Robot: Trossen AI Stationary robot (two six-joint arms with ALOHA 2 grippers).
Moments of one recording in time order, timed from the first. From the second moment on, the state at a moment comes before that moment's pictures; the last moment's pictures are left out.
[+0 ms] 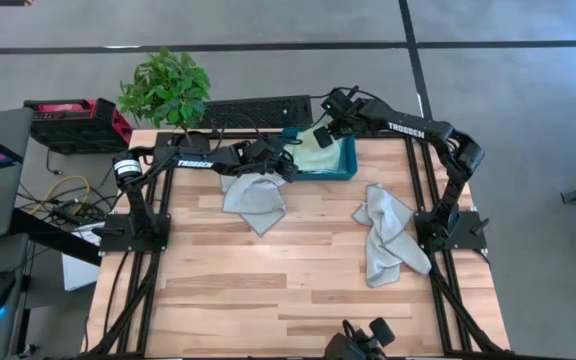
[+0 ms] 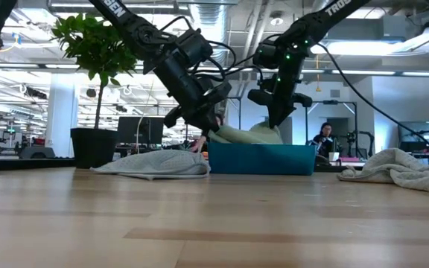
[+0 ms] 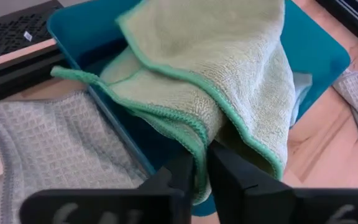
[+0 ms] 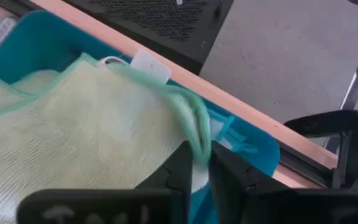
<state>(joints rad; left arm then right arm) 0.40 1.82 1.16 -0.05 -0.17 -0.51 -0.66 1.80 1.43 -0.71 0.24 0.26</state>
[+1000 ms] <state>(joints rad) 0.40 1.59 1.16 -0.21 -0.08 -0.41 -0.65 1.80 1.47 -0.70 -0.03 0.09</state>
